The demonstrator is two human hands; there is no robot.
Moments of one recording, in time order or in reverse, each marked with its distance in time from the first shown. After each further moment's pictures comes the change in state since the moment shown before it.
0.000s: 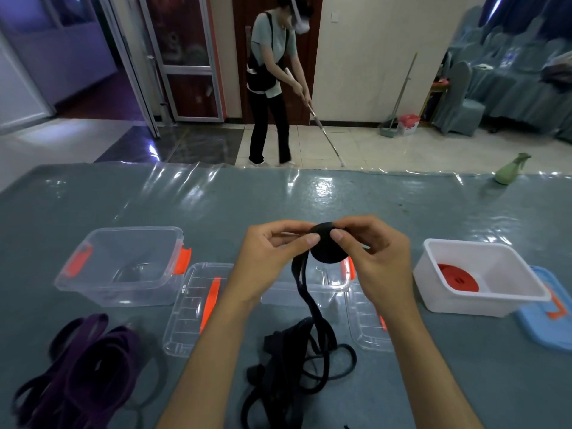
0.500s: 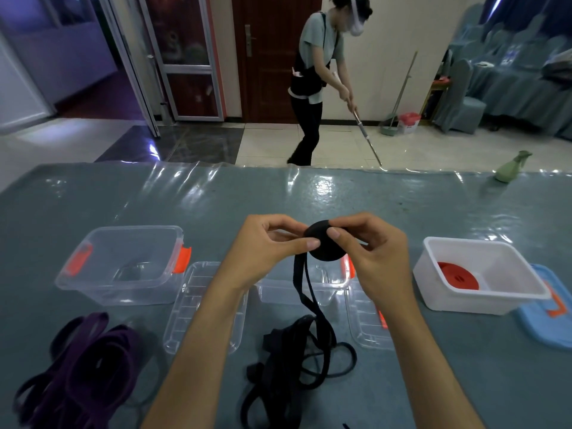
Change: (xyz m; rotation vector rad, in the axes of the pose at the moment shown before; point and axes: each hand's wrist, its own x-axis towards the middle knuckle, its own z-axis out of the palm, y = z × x) left_hand 0.004 0.015 -0.010 0.188 -0.090 -0.055; right_hand 0.001 -0.004 -0.002 -0.006 -0.042 -0.021
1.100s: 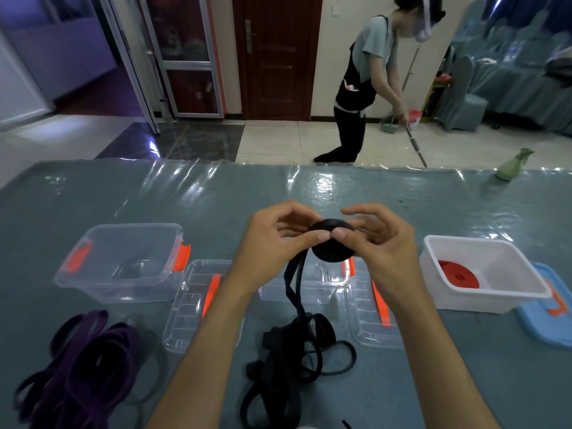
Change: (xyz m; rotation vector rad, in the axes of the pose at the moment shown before) left_hand 0.007 -0.003 0.013 -0.003 0.057 0.244; right_hand 0.007 0.006 -0.012 0.110 -0.001 0.116
